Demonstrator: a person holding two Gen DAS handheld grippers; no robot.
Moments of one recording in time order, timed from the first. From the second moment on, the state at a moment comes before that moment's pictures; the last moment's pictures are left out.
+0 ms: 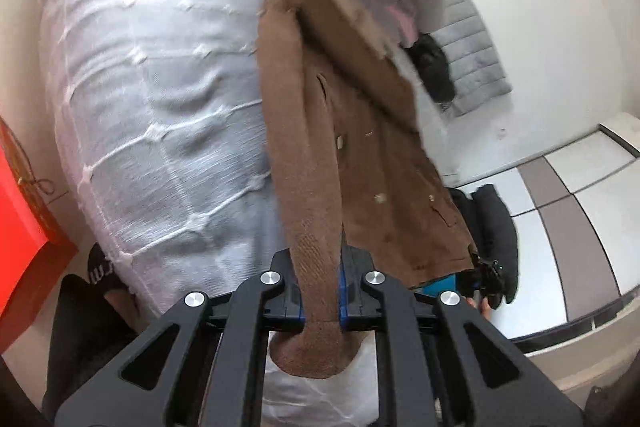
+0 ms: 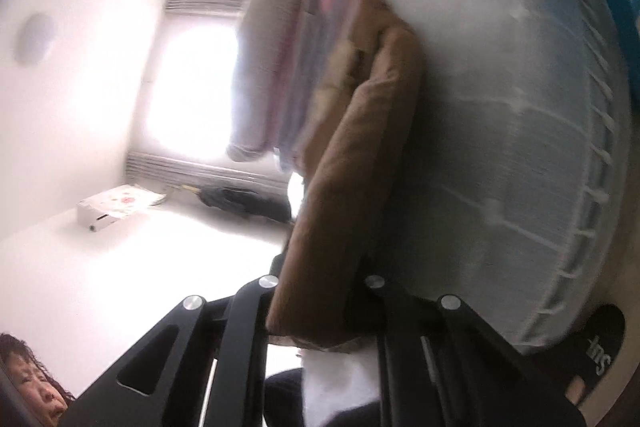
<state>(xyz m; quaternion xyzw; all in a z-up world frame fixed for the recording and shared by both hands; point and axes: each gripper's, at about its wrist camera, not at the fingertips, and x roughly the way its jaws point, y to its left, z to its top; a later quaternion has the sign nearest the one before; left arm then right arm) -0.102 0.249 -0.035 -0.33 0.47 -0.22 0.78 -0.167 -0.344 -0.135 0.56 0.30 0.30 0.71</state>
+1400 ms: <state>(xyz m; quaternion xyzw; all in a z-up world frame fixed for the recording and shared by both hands) -0.259 0.241 -0.065 -0.35 0.55 -0.24 0.72 -0.306 -0.379 -0.143 0.58 0.35 0.28 0.68</state>
